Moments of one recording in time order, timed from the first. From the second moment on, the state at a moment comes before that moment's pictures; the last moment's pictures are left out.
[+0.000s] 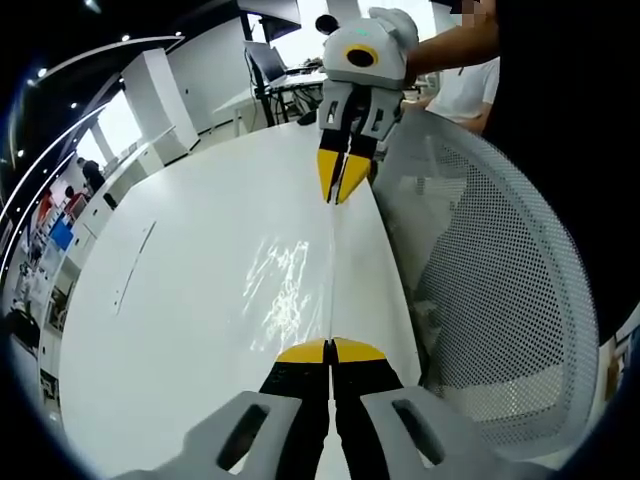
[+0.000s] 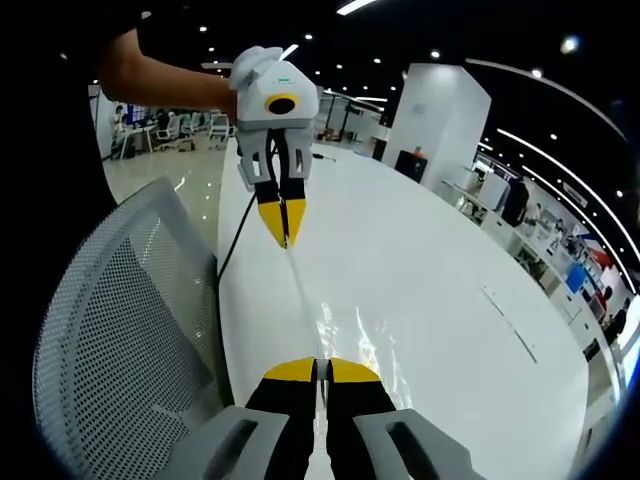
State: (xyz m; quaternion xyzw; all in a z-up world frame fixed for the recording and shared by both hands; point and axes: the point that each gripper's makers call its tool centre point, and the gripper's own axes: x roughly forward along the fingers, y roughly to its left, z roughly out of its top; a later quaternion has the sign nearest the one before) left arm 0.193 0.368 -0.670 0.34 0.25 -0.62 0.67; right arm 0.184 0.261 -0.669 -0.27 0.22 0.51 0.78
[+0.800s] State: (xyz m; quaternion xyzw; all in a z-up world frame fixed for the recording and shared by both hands) left arm 0.194 0.371 -0.670 0.34 0.25 -0.62 0.67; right arm 0.180 0.254 -0.670 -0.28 0.22 0.51 0.78
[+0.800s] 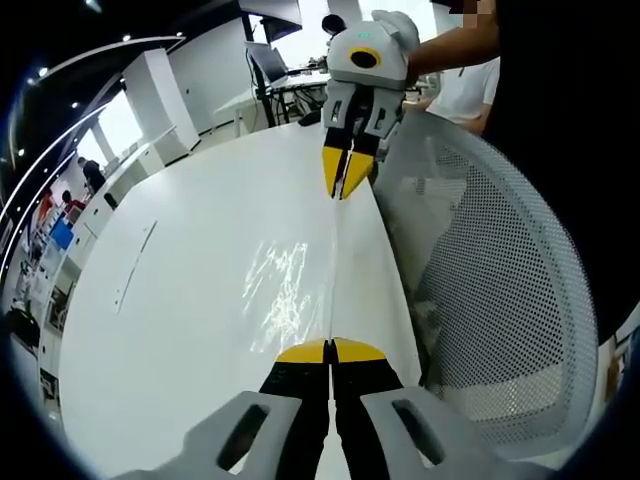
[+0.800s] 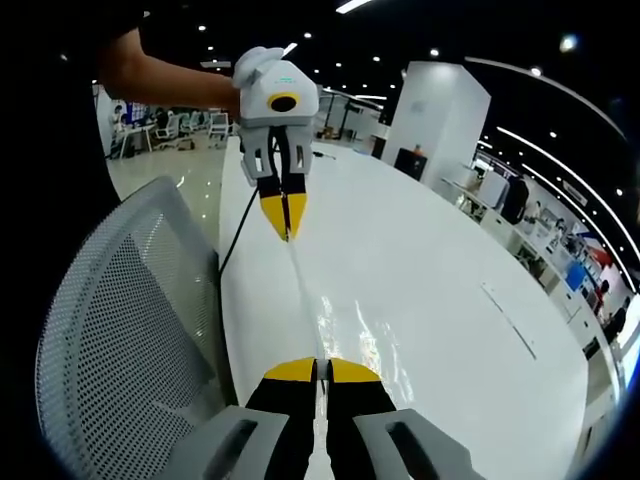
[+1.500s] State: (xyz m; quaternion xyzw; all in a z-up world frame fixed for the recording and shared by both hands) left arm 0.189 0.360 -0.668 0.36 0.23 -0.63 0.65; right arm 0.174 0.241 -0.668 -0.26 0.25 0.51 0.78
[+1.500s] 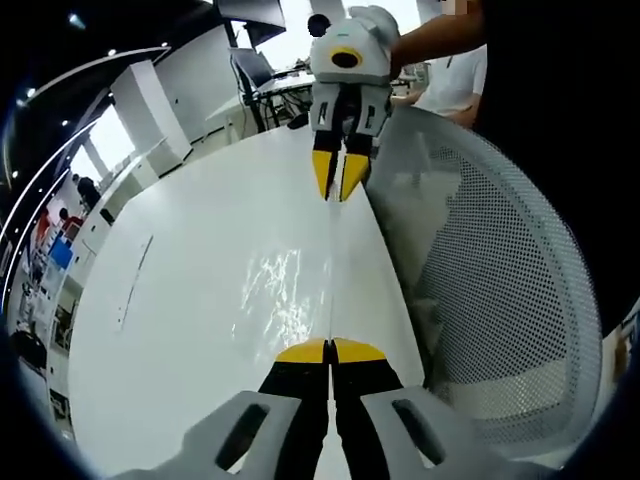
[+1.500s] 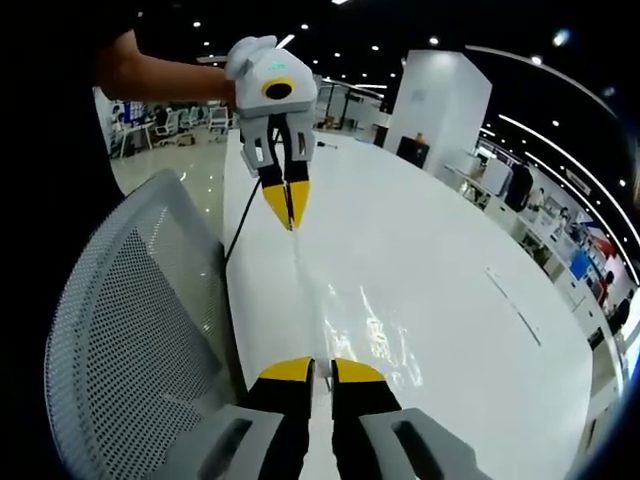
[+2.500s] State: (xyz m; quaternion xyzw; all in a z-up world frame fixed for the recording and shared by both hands) left arm 0.189 0.339 -0.646 0.40 0.17 -0.61 0.66; right arm 0.190 0.250 -0.647 -0.29 0.29 0.54 0.74
